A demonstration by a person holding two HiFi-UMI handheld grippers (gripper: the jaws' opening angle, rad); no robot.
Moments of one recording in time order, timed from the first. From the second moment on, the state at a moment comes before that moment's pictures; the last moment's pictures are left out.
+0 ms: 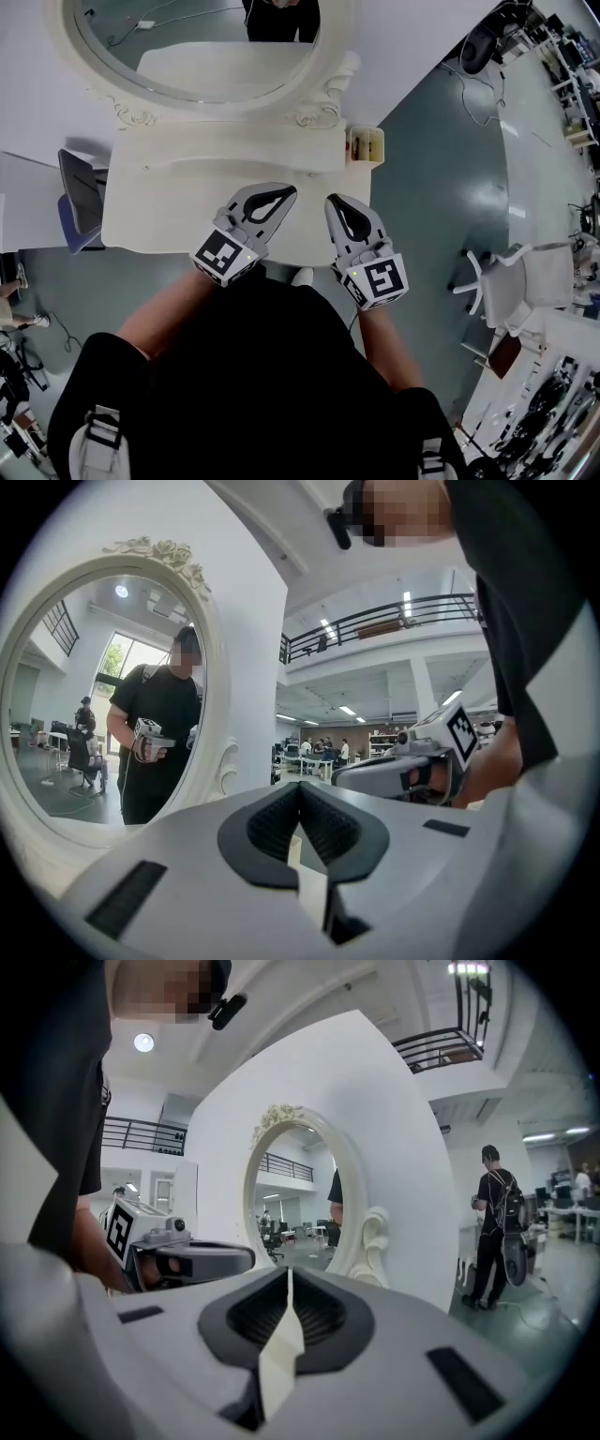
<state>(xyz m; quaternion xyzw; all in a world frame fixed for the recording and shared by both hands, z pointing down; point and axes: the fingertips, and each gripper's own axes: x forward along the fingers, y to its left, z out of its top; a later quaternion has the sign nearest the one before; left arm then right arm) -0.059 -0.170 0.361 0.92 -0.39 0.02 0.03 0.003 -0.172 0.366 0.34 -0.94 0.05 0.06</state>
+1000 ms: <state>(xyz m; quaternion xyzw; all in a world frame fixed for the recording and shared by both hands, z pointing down) -0.054 -0.155 0.335 0.92 -0.38 0.01 0.00 0.005 -0.159 0.338 0.34 -0.94 0.04 0.03</state>
